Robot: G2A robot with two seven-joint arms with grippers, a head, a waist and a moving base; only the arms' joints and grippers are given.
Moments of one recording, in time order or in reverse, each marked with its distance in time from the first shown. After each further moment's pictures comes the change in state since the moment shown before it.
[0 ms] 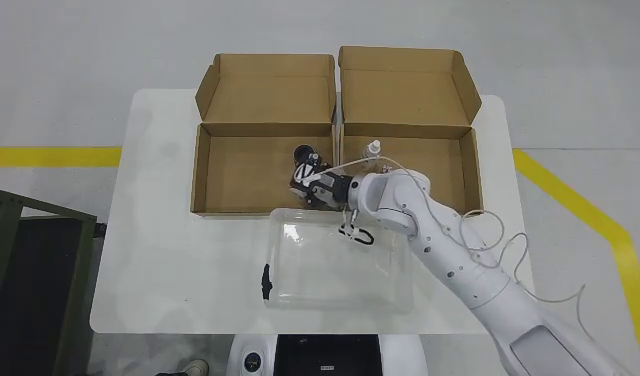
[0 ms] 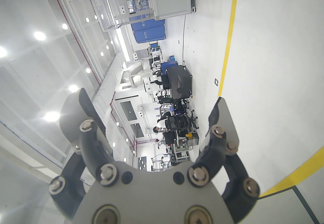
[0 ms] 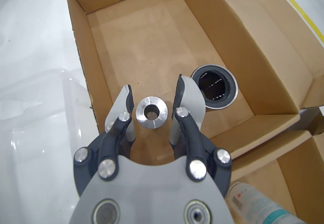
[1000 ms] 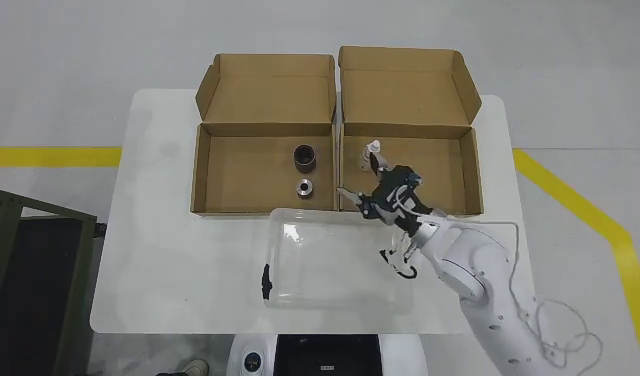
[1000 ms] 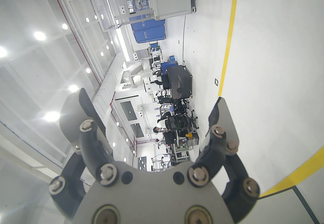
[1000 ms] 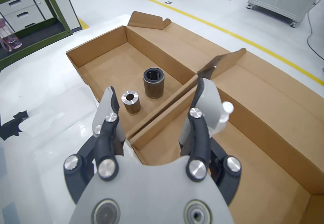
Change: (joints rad) left arm 0.000 0.000 0.000 0.000 0.000 0.000 0.000; right arm -0.575 0.109 0.459 -0.506 -0.119 0.114 -0.242
